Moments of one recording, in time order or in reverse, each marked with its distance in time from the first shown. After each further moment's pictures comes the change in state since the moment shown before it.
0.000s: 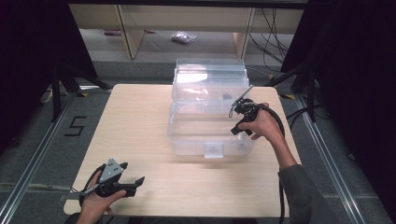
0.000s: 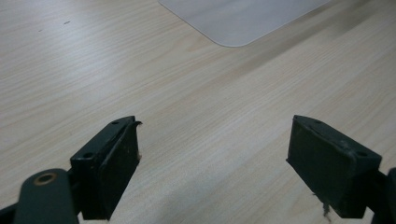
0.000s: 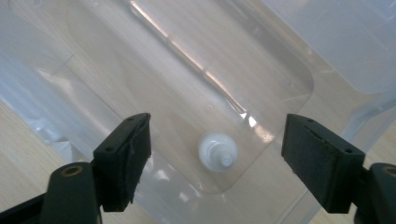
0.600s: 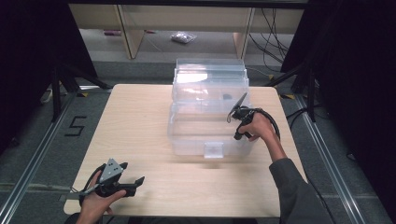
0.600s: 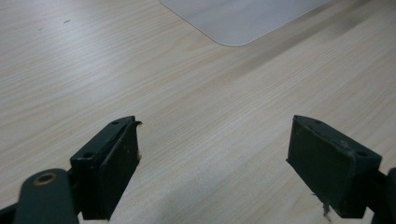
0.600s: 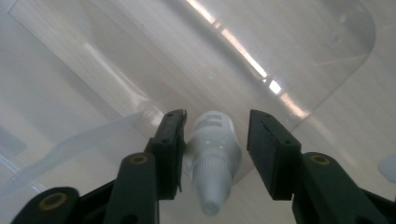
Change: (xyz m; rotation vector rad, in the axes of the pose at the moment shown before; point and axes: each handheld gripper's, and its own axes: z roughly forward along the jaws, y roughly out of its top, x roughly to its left) left arm 0.001 0.000 0.000 0.001 -0.002 0.000; right arm -0.017 0.000 0.052 0.214 0.070 0.034
